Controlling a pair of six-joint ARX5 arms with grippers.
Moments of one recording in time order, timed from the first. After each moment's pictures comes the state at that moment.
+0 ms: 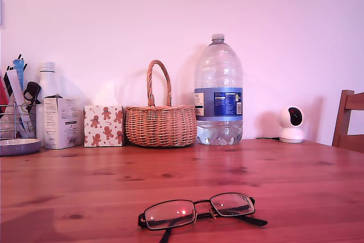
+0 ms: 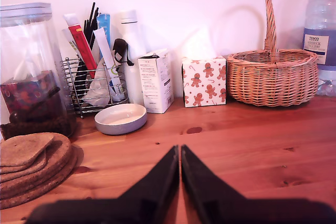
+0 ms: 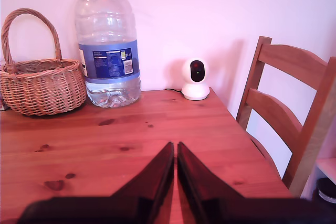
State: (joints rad) left arm 0.00 0.01 0.02 -0.01 0.00 0.00; right arm 0.00 0.01 0.02 -0.01 -0.01 0.00
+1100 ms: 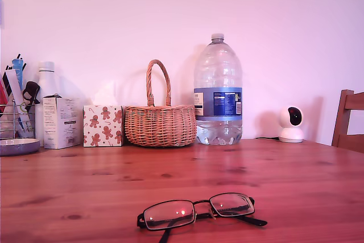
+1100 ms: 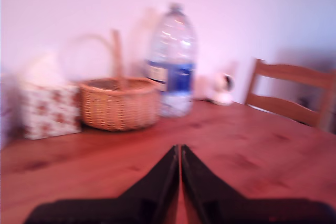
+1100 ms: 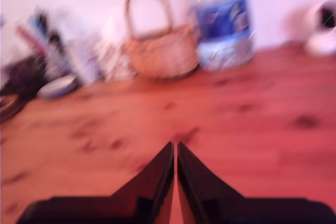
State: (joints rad) left arm -0.17 0.00 0.05 0.01 0.45 -0.15; right arm 0.12 0.01 0.03 -0.14 -0.33 0.18
